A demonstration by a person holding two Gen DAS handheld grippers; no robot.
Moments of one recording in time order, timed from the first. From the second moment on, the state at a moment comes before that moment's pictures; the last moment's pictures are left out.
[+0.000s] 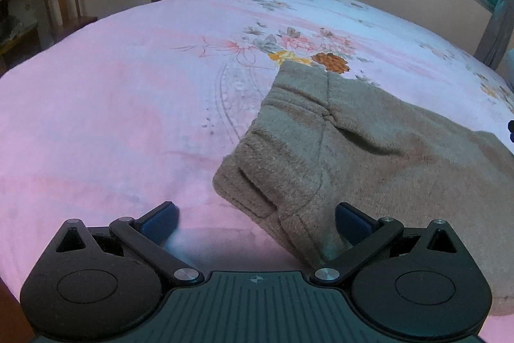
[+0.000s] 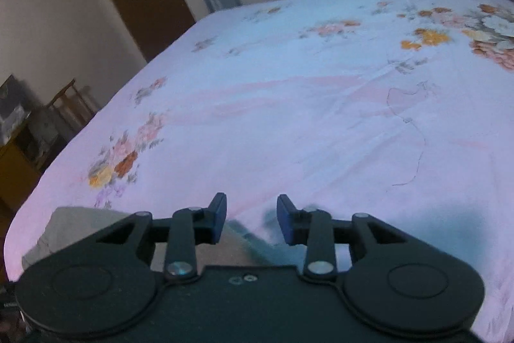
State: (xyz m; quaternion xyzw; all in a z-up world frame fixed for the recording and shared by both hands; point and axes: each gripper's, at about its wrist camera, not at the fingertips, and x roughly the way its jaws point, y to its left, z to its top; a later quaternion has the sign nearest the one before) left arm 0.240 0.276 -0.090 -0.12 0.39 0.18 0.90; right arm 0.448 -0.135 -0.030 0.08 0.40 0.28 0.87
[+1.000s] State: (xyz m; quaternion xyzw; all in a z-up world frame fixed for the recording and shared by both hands) left arm 0.235 0.278 -0.093 -0.11 0.38 0.16 0.90; right arm 0.379 -0.148 -0.061 0.01 0.41 0.23 0.88
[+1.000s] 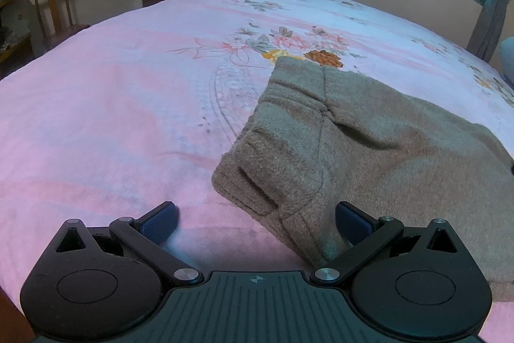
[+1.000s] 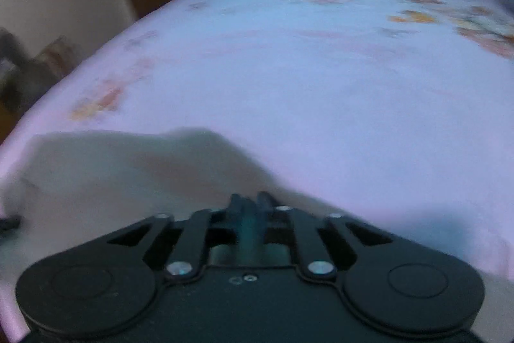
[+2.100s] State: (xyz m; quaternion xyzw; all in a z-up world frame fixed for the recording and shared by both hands) left arm 0.212 0.154 -0.063 -0.07 0.37 0.13 0.92; right arm 0.130 -0.593 -0.108 0.57 0.20 -0.13 0.78
